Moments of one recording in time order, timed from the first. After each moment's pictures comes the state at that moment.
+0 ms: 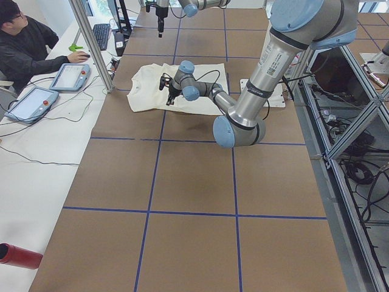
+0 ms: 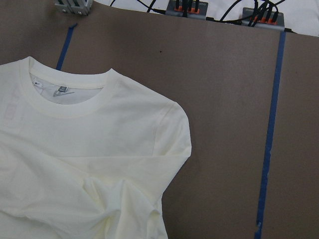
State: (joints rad) left arm -0.60 -2.22 -1.40 -2.05 -1.60 -1.23; right arm 1.02 -0.93 1.63 -1.52 2.11 0.68
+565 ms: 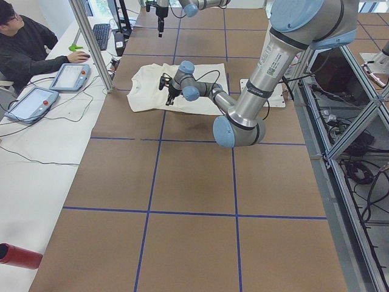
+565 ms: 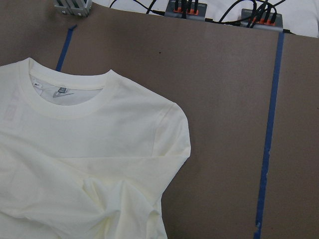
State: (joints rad) left arm -0.60 -2.22 -1.41 -2.05 -1.58 -1.21; right arm 1.02 -0.93 1.63 -1.52 2.10 0.68
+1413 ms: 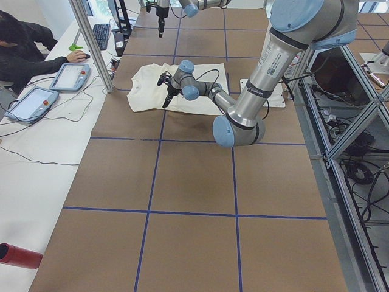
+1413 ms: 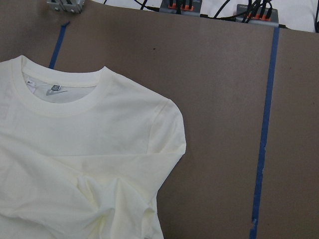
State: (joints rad) left arm -0.60 -2.23 -1.40 -2.04 -1.55 -0.96; right arm 1.02 -0.94 1.63 -1.52 2.10 0.69
